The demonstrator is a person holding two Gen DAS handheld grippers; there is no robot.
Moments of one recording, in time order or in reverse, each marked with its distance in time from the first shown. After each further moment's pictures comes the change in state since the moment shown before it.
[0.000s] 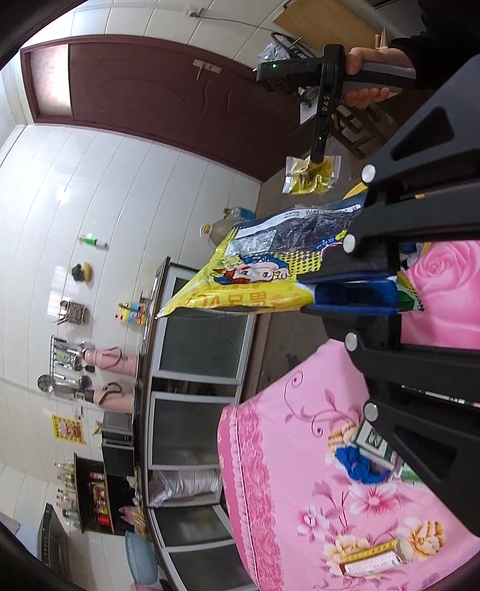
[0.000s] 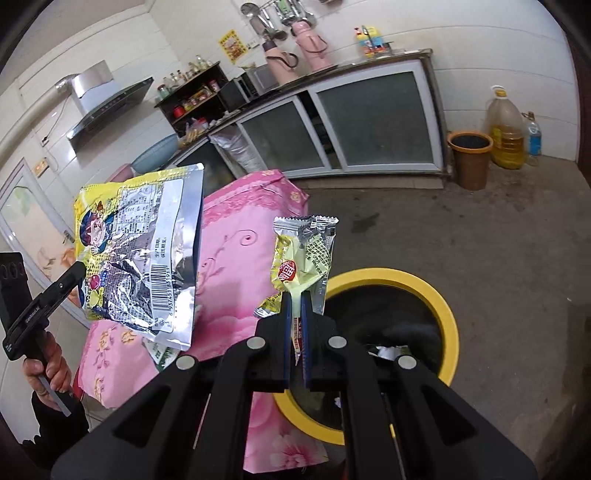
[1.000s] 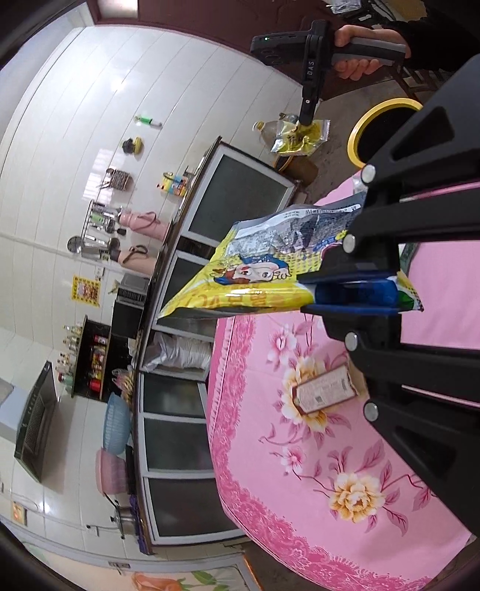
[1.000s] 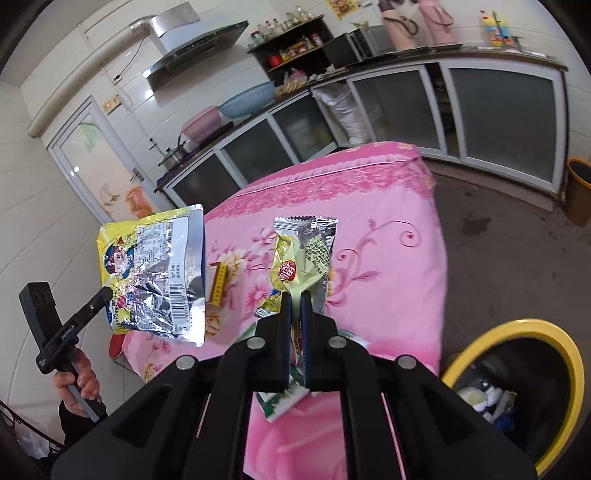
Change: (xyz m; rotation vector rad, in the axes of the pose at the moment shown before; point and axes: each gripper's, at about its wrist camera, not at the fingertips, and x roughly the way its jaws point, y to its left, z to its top) left arm -0.168 0.157 -0.049 -0.252 -0.124 0.395; right arm 0.122 0.183 0.046 -0.204 0.162 0.298
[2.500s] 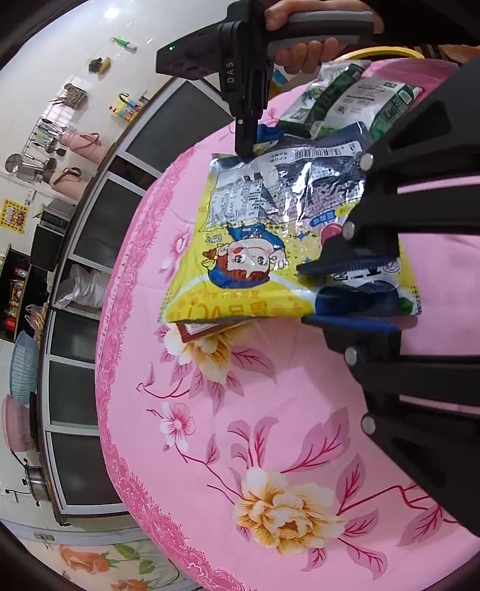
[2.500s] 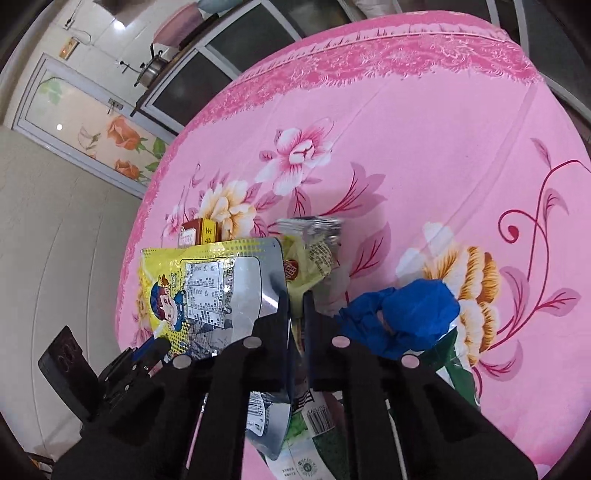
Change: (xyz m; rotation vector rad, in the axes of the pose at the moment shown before) left arm 0.135 0.127 -0.070 -0.180 0.297 0.166; right arm 0.301 0.064 0.025 0.072 0.457 0.066
